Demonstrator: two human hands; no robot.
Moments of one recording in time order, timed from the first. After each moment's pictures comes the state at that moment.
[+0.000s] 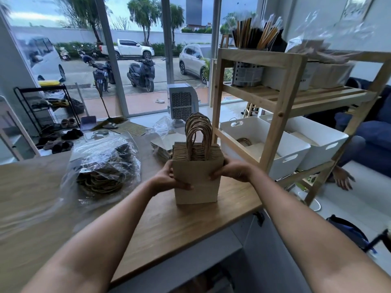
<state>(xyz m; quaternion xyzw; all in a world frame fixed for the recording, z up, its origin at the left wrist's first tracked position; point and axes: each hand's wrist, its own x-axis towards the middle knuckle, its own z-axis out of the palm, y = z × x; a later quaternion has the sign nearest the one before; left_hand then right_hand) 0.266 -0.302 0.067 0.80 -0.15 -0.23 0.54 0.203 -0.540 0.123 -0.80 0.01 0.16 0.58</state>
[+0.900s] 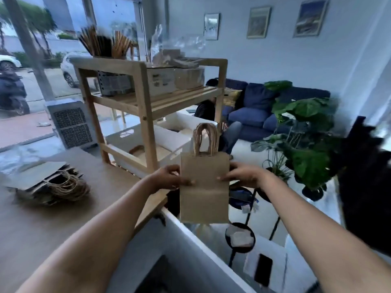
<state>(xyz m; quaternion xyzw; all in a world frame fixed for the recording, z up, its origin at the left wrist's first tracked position) 0.168 -0.579 0.109 0.75 -0.38 -0.36 0.40 -0.025 -0.757 0.136 -0.75 0.27 0.01 0.61</state>
